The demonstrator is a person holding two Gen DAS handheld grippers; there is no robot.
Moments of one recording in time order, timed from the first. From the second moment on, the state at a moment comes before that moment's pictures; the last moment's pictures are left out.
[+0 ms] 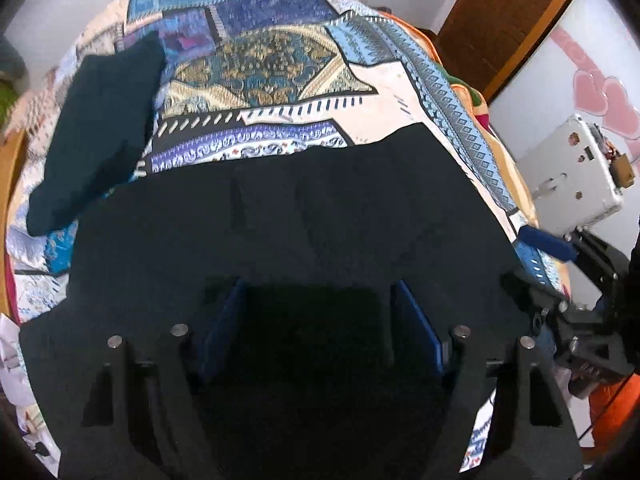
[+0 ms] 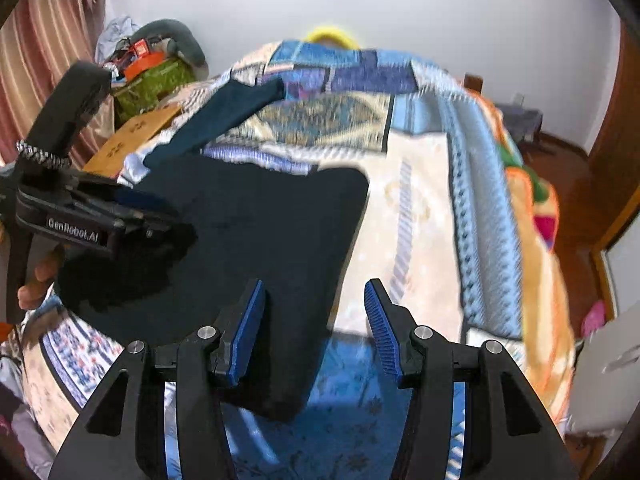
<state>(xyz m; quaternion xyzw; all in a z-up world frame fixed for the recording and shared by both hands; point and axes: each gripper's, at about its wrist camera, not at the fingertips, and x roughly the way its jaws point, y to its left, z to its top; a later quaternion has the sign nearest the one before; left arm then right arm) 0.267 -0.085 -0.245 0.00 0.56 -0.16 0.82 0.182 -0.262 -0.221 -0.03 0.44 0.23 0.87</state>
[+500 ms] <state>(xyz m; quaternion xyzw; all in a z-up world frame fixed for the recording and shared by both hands) 0.253 -0.122 -0.213 0.09 0.48 -0.13 0.86 0.175 -0.285 -0.220 0.01 0.43 0.23 0.87</state>
